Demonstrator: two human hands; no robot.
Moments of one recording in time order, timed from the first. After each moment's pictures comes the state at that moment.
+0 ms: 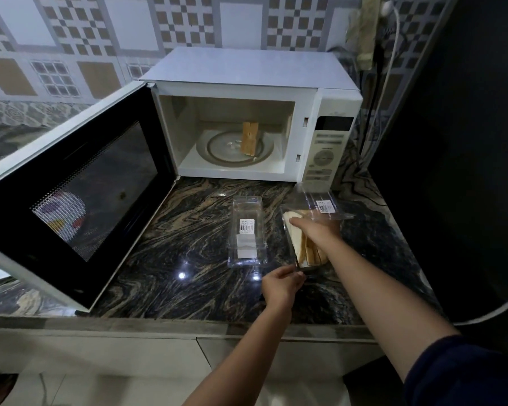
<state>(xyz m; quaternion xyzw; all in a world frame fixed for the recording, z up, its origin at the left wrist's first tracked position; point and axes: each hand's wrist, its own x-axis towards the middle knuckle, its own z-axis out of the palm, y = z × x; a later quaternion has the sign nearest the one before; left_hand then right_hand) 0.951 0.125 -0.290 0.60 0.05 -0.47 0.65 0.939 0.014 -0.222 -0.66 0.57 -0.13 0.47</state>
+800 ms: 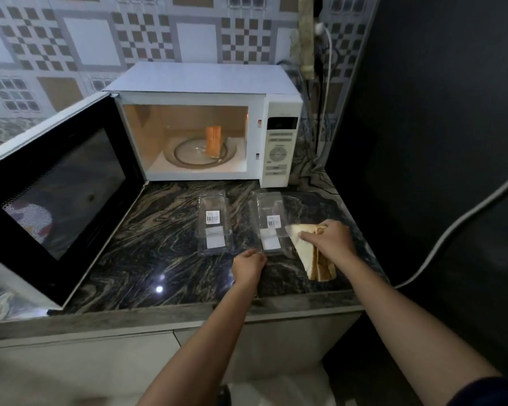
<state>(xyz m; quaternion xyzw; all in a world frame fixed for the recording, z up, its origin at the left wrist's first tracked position) 0.948 0.125 -0.289 0.68 -0.01 -0.42 0.60 0.821 0.033 -0.210 -0.72 0.59 -0.18 0.31</state>
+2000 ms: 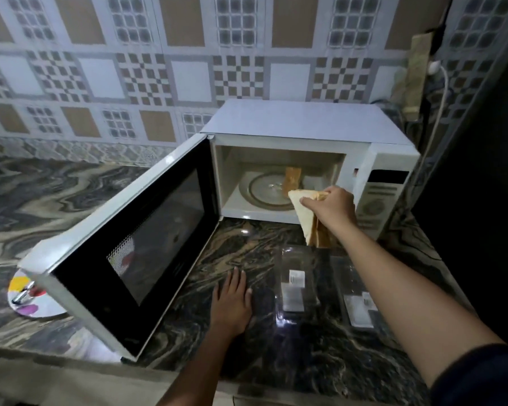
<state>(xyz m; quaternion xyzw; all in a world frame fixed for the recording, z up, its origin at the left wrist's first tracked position) 1.133 0.204 -0.311 0.91 -0.38 -0.09 0.15 1.054 0.006 -0.128 -0.77 0.48 -0.27 0.33</state>
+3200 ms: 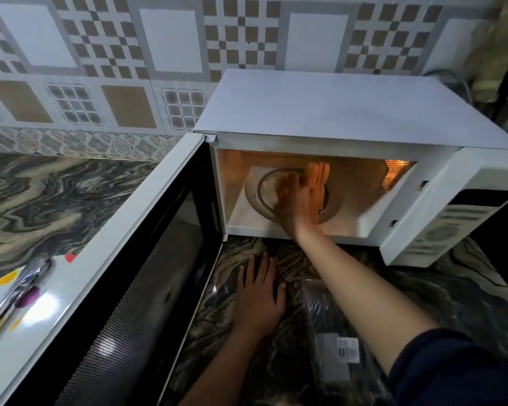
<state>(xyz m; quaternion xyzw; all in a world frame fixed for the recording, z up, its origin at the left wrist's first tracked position) 1.220 0.110 -0.323 0.87 -0.46 -0.04 0.16 1.234 -0.039 -0.192 -0.84 0.48 -0.19 0.17</state>
